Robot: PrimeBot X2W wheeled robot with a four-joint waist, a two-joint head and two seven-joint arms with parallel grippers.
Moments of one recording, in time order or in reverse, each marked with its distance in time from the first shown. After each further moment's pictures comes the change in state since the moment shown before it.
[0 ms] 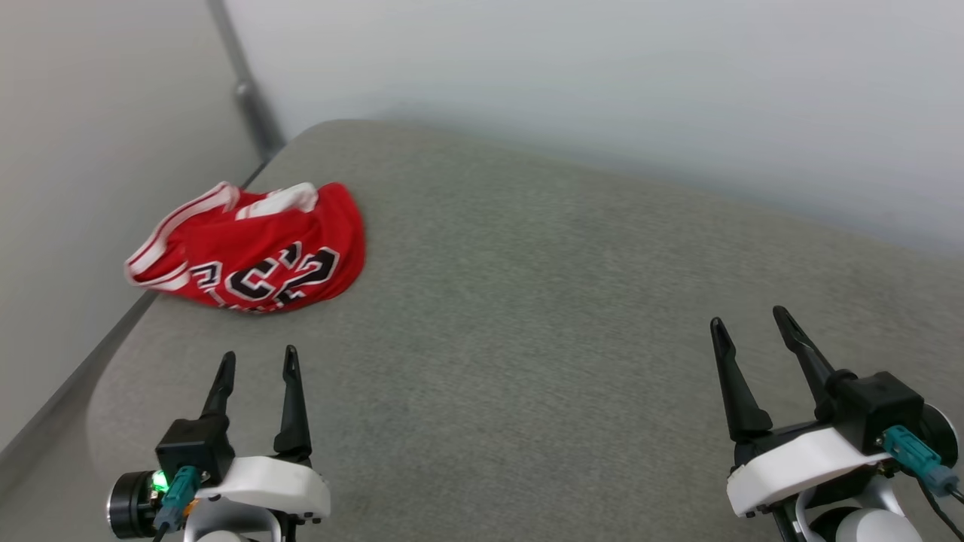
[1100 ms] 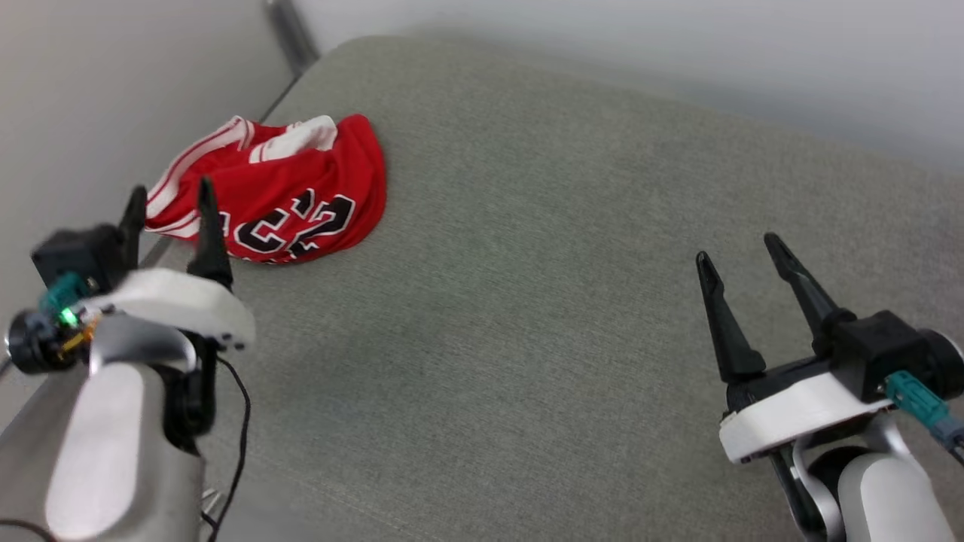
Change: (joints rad) left arm -0.300 0.096 0.066 0.003 -0.090 0.004 0.197; right arm -0.101 -0.007 0.044 -0.076 -0.030 0.000 0.061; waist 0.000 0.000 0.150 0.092
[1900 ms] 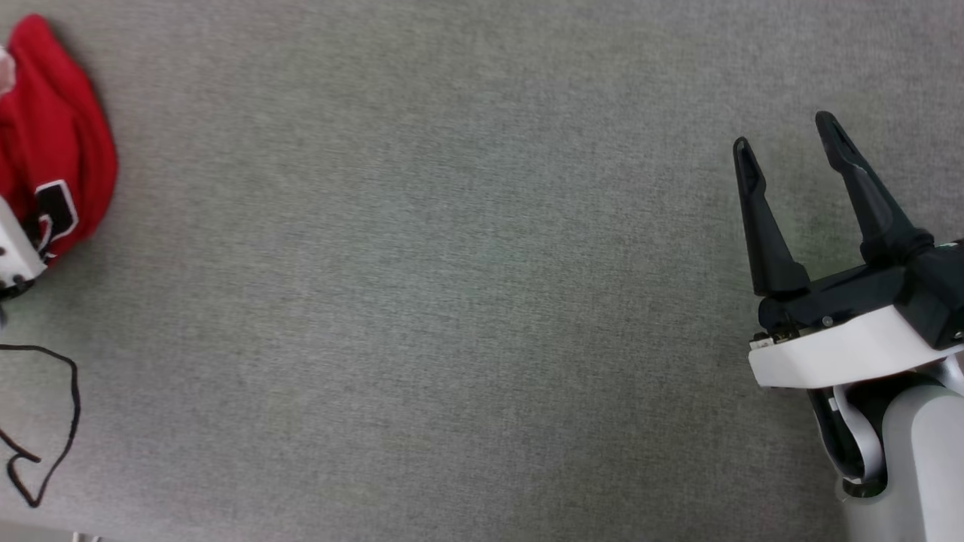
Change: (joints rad) left arm -0.377 0.336 0.097 0.421 -0.158 -0.051 0.793; right arm -0.178 -0.061 0.014 -0.100 0.030 0.000 -0.015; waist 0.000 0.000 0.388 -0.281
